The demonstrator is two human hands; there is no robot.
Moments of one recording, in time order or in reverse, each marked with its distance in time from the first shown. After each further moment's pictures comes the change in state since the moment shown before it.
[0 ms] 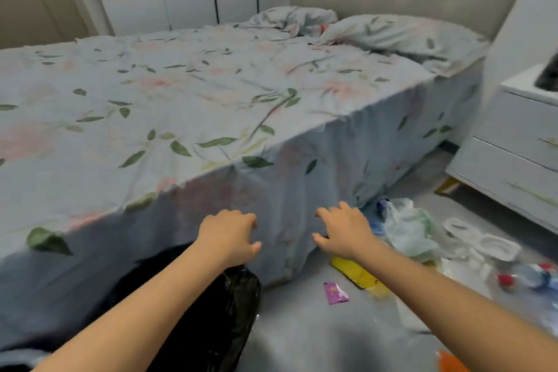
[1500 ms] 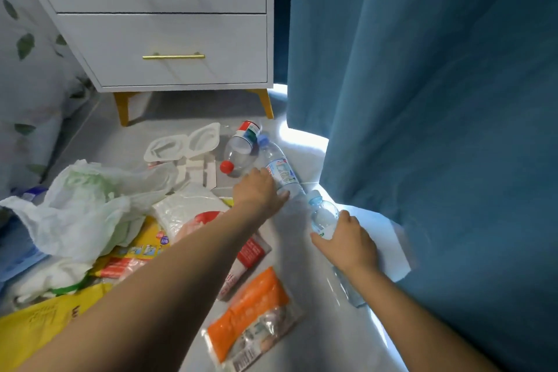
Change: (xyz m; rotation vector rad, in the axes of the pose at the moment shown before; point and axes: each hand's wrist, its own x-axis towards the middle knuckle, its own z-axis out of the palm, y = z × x) left_hand 0.177 0.661 0.272 -0.073 -0.035 0.830; right_hand -0.341 0.339 0.341 0.464 0.177 1.666
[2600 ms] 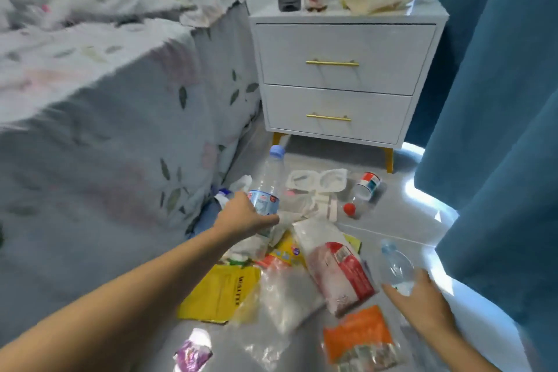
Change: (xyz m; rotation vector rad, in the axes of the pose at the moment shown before) left_hand -0.145 -0.204 -0.173 -0.535 0.166 -0.508; right_hand -0.064 -0.075 -0.045 0.233 -0.196 -0.118
